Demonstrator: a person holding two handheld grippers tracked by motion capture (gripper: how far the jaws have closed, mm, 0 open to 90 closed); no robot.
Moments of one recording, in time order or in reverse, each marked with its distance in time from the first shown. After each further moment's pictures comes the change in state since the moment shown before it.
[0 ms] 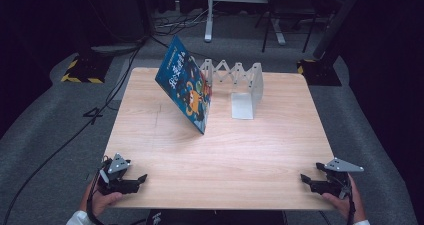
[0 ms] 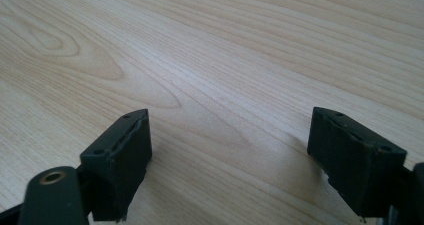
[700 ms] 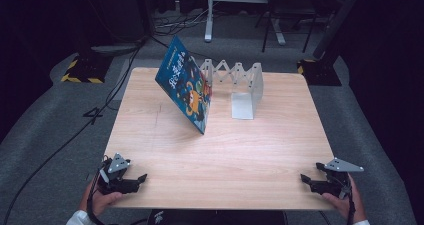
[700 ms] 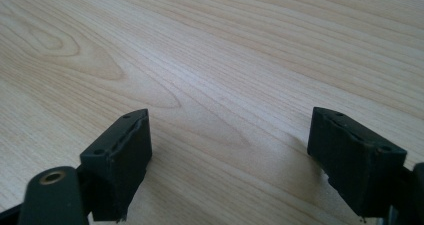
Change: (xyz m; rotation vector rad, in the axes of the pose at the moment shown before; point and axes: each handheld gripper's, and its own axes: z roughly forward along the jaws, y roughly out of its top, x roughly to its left) left arm 0.000 0.000 0.000 0.000 0.001 -0.007; right arm 0.000 0.000 0.000 0.000 0.000 0.000
